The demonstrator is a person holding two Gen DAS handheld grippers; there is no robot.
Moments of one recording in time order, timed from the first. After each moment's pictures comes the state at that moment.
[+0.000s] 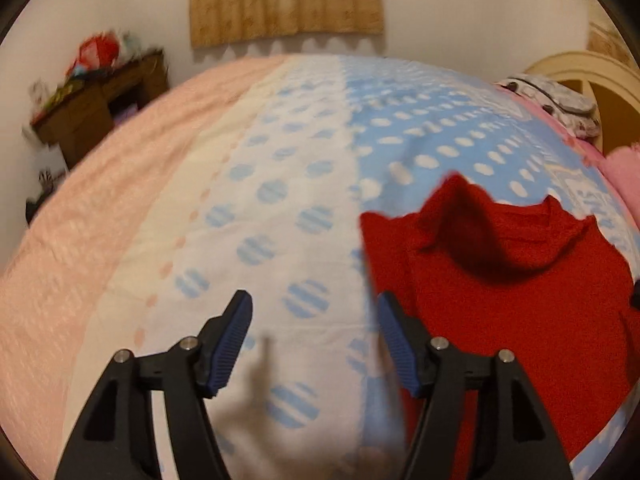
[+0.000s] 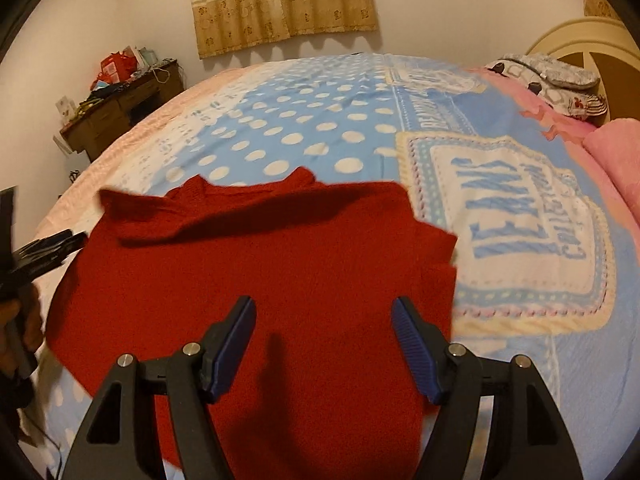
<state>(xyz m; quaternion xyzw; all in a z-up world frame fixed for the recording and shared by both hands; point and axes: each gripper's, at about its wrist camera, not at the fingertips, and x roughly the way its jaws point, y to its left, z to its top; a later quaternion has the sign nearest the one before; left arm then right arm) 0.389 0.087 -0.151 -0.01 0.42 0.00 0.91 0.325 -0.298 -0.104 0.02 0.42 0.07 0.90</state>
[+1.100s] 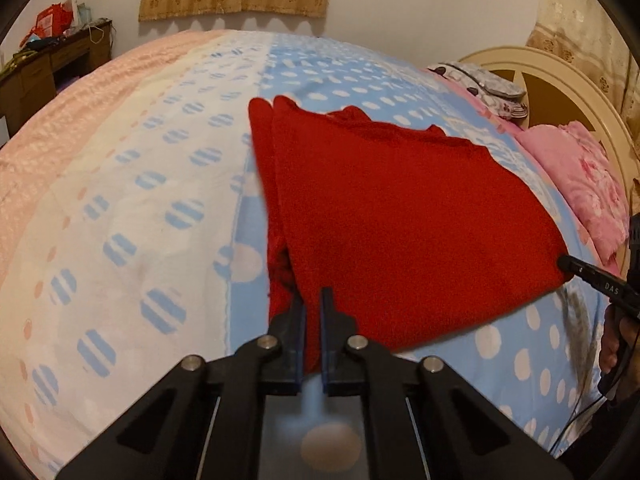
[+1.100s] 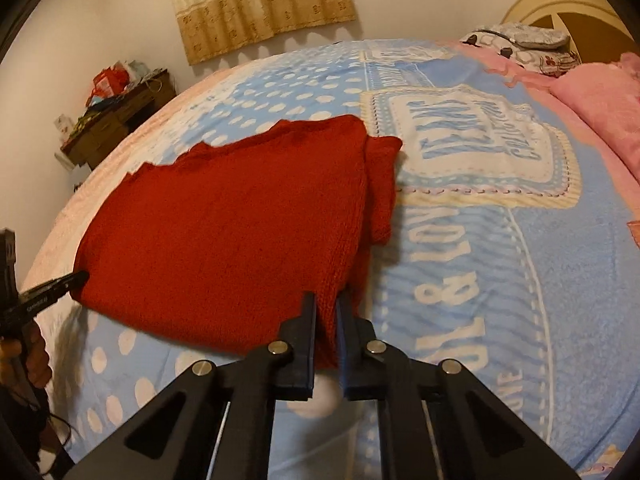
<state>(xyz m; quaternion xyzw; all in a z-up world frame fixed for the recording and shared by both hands) 0.270 0.049 -0.166 -0.06 0.44 -0.13 0.89 0.227 -0.332 -0.120 0.07 0.43 0.06 0.90</state>
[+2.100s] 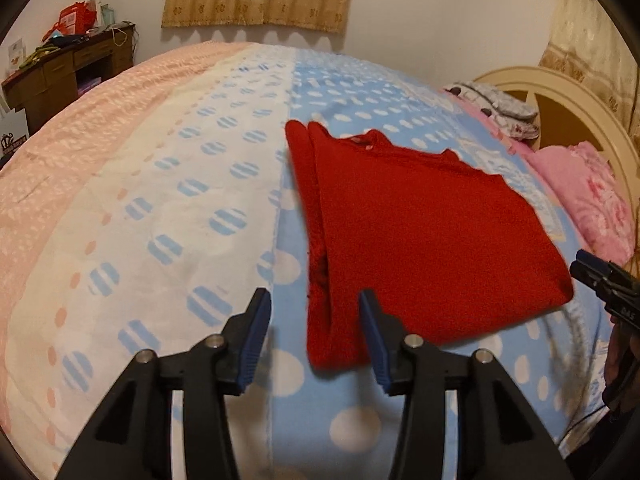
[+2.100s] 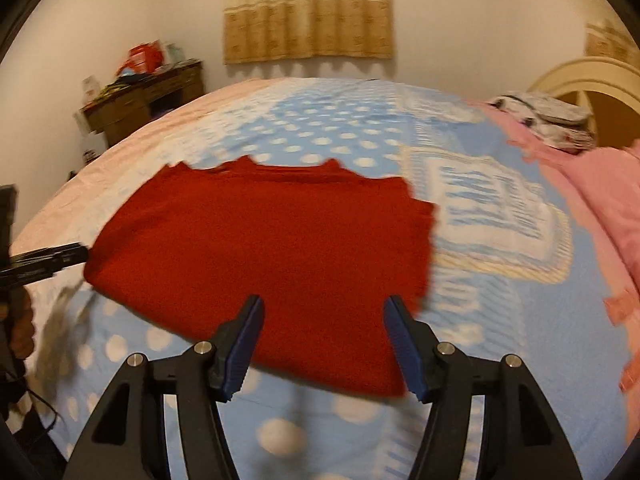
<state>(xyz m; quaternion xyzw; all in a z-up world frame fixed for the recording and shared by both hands) 0.269 0.064 -0.158 -0.07 0.42 -0.09 0.90 0.219 -0.273 -0.083 -0.03 0.38 0.09 0.92</state>
